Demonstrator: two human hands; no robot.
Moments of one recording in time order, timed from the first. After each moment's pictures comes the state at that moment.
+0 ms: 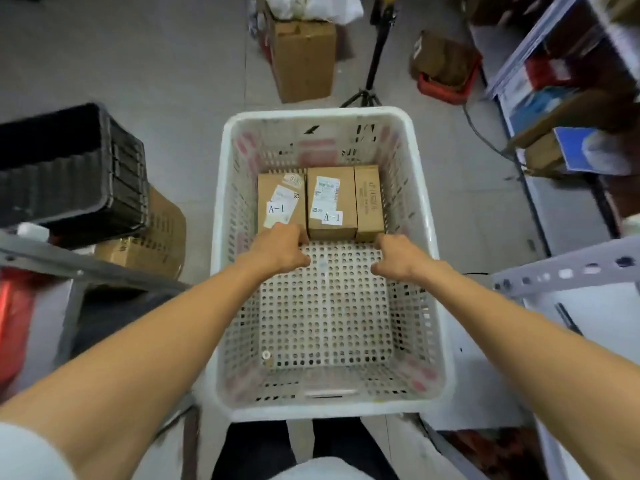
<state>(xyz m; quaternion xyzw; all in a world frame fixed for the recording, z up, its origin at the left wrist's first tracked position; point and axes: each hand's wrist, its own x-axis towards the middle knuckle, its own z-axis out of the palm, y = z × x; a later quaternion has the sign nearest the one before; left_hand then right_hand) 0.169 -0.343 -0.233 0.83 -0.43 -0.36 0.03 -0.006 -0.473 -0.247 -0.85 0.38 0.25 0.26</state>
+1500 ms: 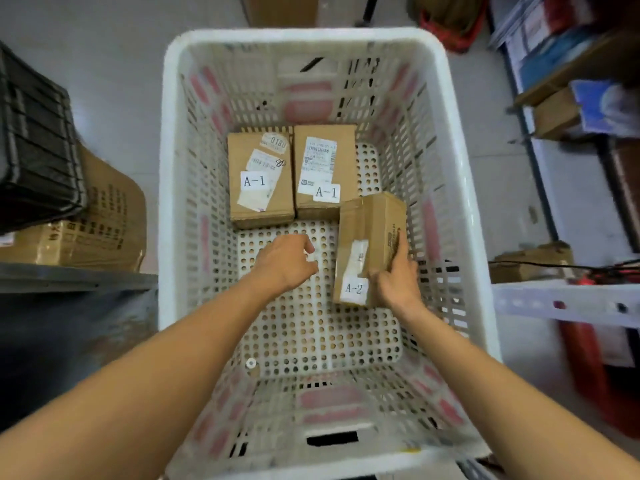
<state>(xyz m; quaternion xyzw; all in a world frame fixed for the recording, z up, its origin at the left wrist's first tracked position) 0.162 -0.360 -0.379 0.81 -0.37 -0.46 0.07 -0.015 -0.440 -0.398 -0.60 0.64 0.03 0.48</state>
